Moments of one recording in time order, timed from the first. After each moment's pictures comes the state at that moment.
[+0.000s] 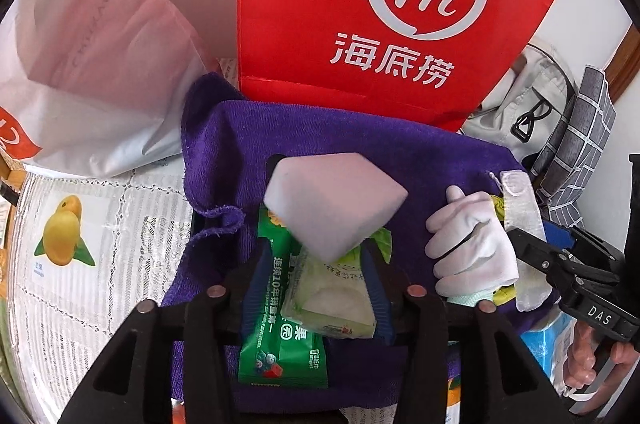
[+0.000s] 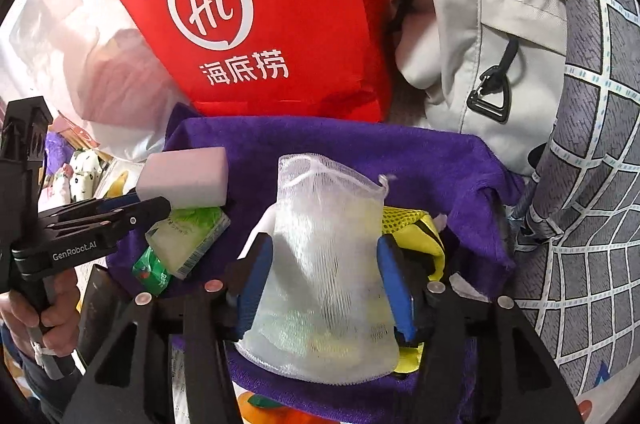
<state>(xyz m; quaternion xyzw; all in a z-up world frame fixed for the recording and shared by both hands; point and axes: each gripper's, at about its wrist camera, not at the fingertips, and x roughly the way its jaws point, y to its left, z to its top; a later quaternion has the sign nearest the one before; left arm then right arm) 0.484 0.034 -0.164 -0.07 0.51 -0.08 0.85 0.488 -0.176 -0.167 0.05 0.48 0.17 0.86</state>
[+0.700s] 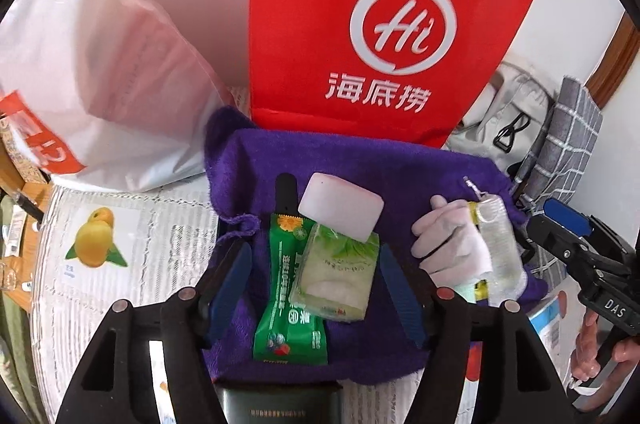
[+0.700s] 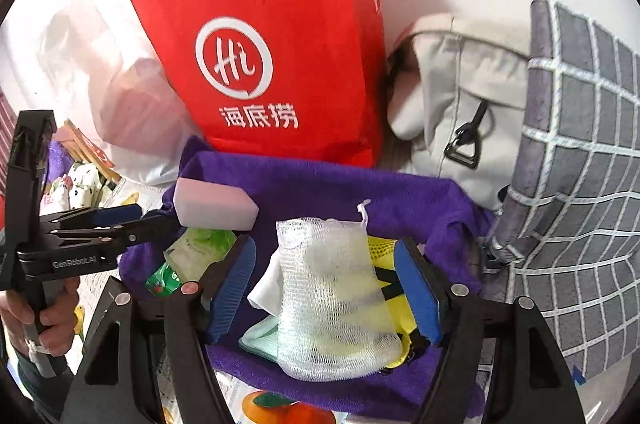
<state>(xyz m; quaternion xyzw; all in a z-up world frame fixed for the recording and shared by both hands) 0.456 0.049 -0.121 -0.06 0.48 -0.07 0.87 0.461 -0.184 -0.120 0.04 0.41 0.15 0.90</state>
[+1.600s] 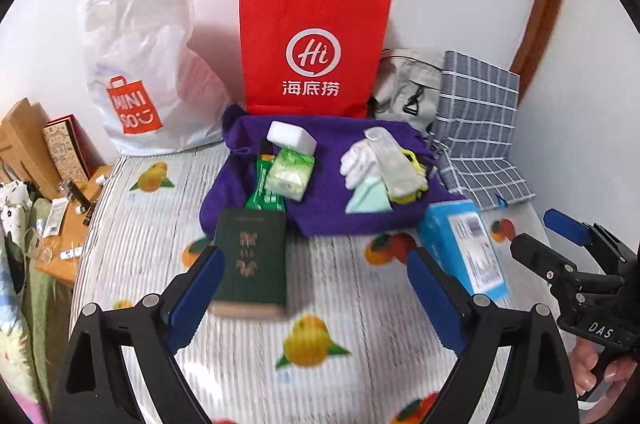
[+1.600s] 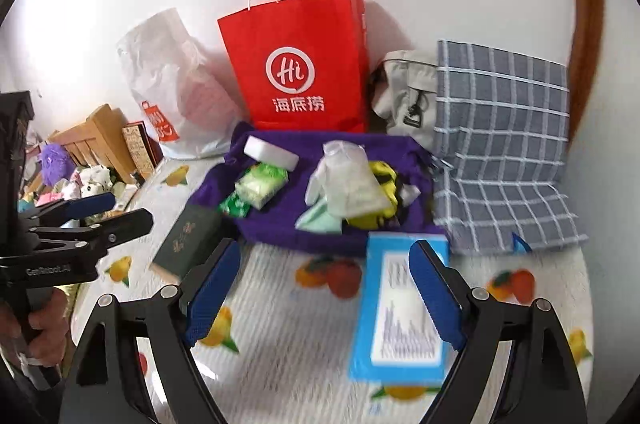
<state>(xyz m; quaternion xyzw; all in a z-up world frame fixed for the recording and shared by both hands) 0.249 0.019 -0.035 -0.02 0.43 -0.07 0.90 0.244 -0.192 -0.050 0.03 0.38 0.11 0.92</state>
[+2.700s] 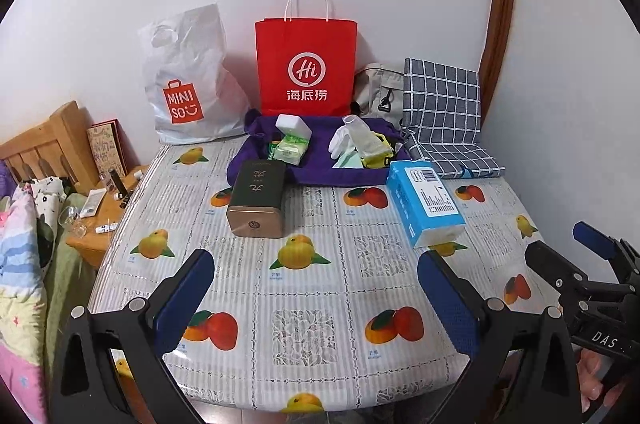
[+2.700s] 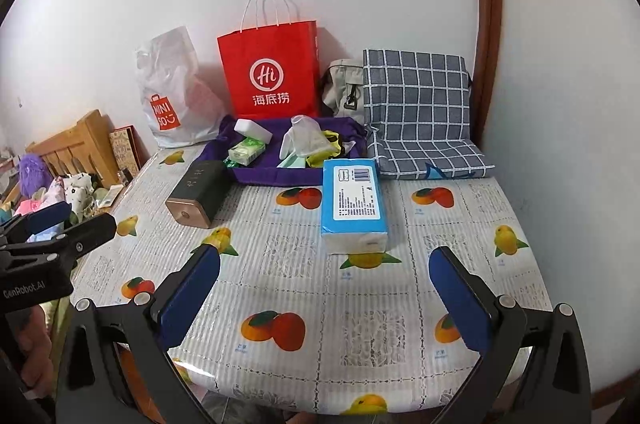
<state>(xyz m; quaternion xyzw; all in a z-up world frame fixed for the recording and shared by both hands) 0.070 -0.001 -0.013 0.00 0.36 -0.04 0.93 0.053 -0.209 -0.033 0.04 0.34 0.03 0.94</state>
